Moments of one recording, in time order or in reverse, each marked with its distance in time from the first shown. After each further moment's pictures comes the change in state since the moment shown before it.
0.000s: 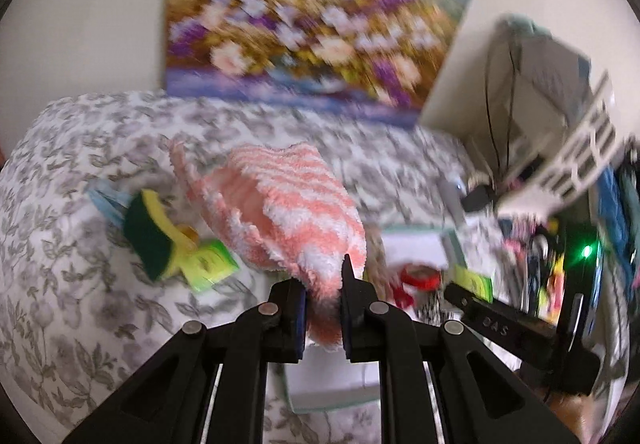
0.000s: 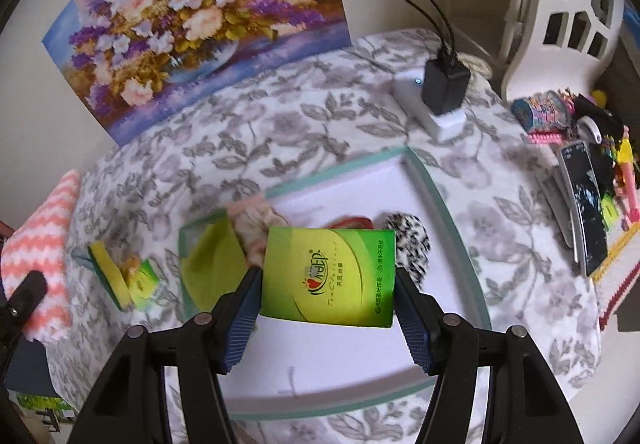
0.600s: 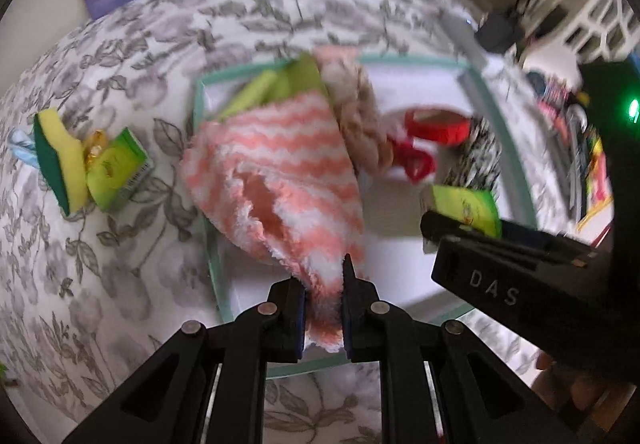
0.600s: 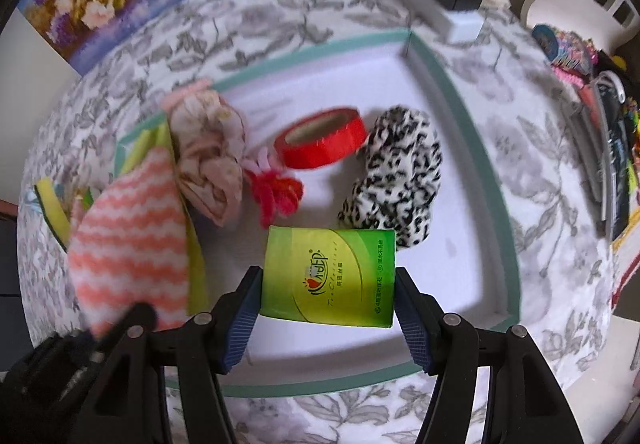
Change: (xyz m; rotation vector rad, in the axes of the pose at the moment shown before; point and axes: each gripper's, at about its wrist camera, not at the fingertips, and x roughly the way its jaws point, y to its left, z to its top) left arm 0.113 -0.049 -0.067 0.170 0.402 0.071; right arm 0.074 -0.013 -0.035 -0.037 0.273 -0.054
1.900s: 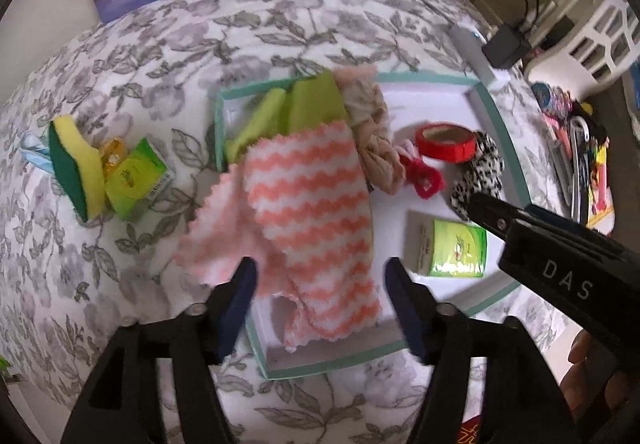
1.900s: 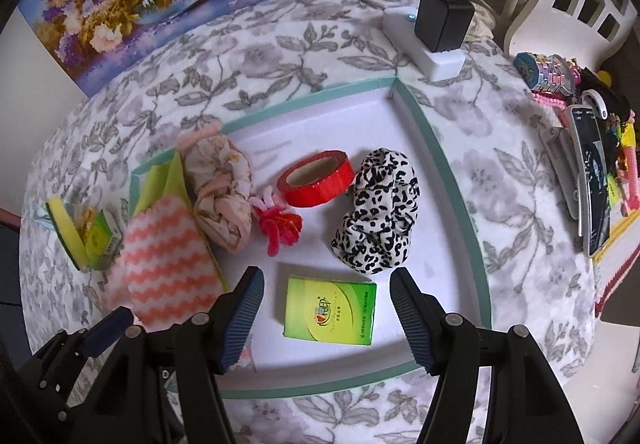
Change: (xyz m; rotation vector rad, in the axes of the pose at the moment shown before) left arm -0.027 0.020 0.008 -0.041 -0.033 0.004; right arm -0.038 -0.003 0.011 0.006 -0.105 -0.018
